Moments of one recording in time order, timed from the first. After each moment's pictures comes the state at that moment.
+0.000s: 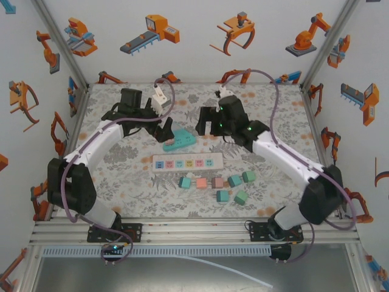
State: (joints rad) left arm -0.36 1.57 1.26 -0.46 0.54 0.37; right arm 0.63 1.53 1.28 -0.34 -0.01 0.45
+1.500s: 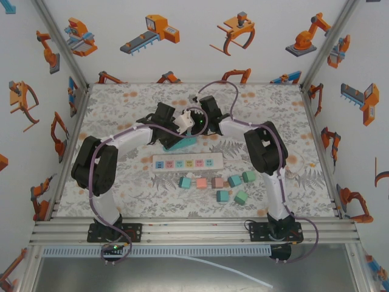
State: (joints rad) left arm -0.57 1.82 1.23 -0.37 0.05 0.58; right arm 0.55 2.20 1.54 -0.04 -0.43 0.51
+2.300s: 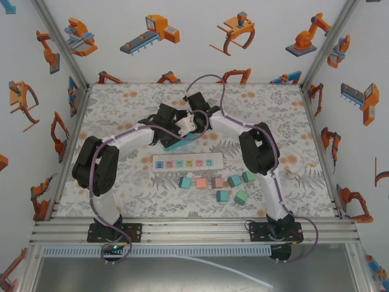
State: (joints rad) left arm -0.59 1.82 1.23 -0.37 0.04 0.67; right arm 0.63 2.28 1.80 -0.41 -0.19 0.37
